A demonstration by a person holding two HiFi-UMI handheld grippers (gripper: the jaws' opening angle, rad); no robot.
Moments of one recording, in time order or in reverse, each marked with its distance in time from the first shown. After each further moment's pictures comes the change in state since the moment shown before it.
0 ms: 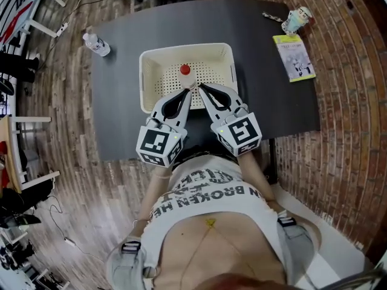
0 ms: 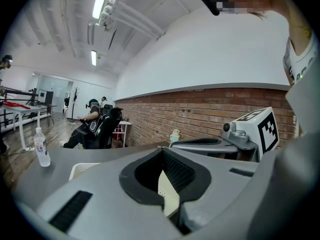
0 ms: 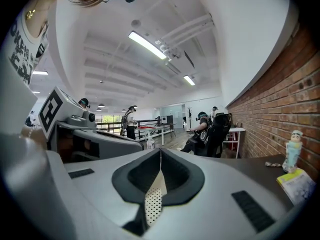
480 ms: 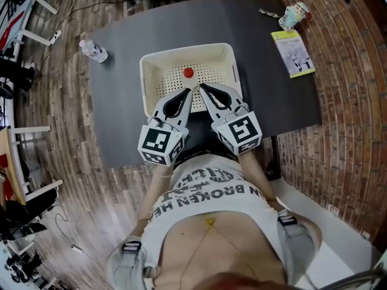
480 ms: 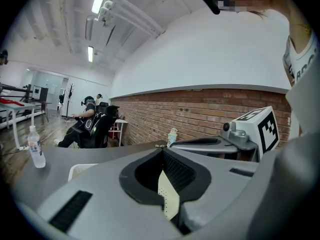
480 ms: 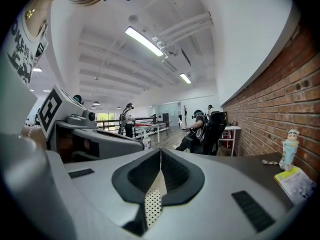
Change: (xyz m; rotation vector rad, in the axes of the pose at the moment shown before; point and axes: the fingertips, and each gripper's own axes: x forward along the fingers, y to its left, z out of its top) left arm 0.008 0.020 -0.003 0.000 0.014 -0.060; right arm 0.020 -0.002 -0.005 0.016 0.033 -0.058
